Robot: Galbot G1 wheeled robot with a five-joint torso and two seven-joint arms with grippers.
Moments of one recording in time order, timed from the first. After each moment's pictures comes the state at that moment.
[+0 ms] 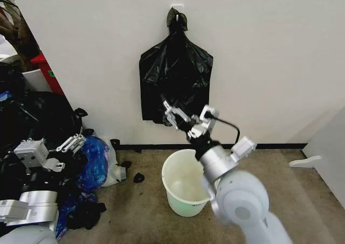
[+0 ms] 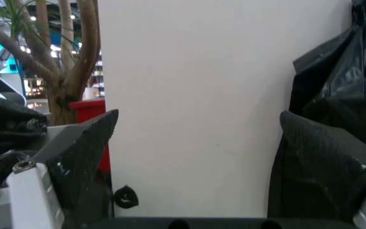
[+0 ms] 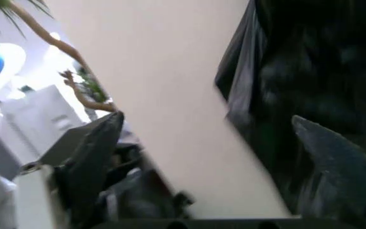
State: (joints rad) left arm 1.79 -1.17 -0.83 -2.50 -0.42 -0.08 -0.23; right arm -0.86 1.29 0.00 2.29 0.93 -0.30 0.43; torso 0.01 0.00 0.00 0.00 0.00
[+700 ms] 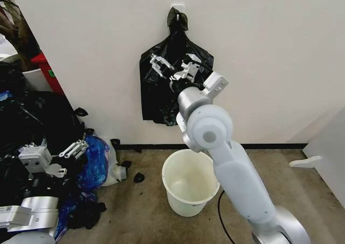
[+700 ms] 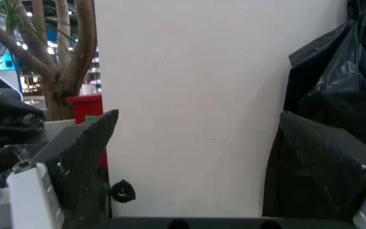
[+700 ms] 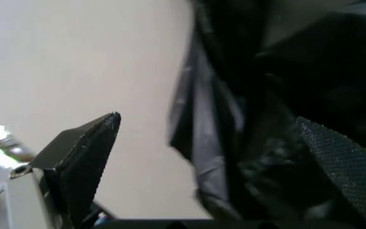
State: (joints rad) left arm 1.81 -1.18 -0.82 -2.50 -0.41 -0.09 -0.22; right arm -0.49 1.48 -0.05 2.03 1.14 -0.27 0.90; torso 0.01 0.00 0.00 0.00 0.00
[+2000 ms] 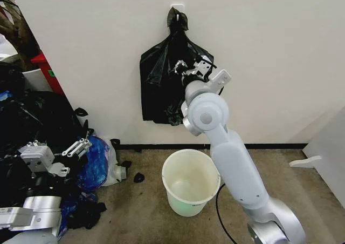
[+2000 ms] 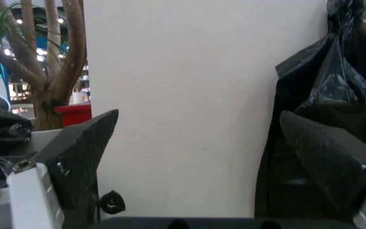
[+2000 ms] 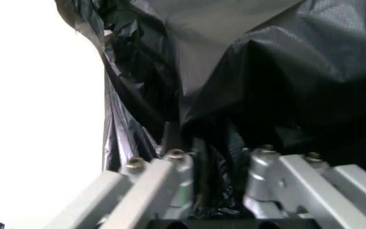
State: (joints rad) left arm 1.80 -1.18 -0.82 -2.50 -0.41 -0.12 -0.19; right arm -0.48 1.48 0.02 1.94 1.14 -0.23 0.90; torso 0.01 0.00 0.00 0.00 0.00
